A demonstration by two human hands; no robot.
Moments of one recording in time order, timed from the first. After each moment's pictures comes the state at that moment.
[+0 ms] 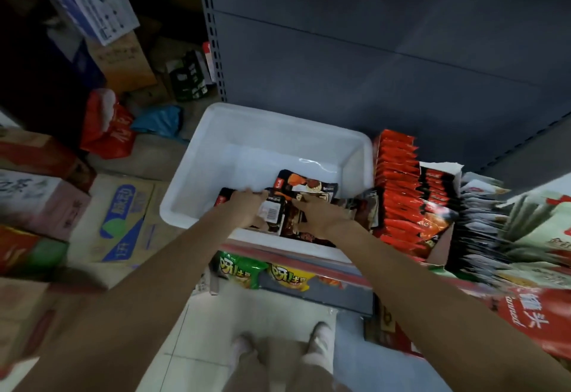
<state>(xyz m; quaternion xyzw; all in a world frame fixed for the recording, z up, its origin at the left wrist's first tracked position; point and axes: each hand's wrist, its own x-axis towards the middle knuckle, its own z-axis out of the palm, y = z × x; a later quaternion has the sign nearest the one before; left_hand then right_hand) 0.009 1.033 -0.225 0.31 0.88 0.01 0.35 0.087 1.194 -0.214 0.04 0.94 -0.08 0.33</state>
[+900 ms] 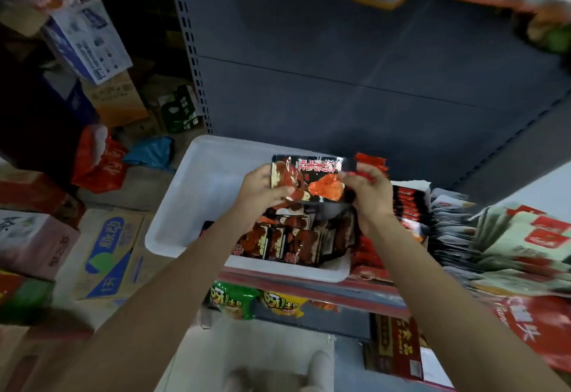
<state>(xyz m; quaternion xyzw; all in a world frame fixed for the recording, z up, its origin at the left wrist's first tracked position) 0.028 1.086 -0.143 0.07 0.68 0.68 0.26 0.106 1.256 -0.130 0.35 0.61 -0.69 -0.17</state>
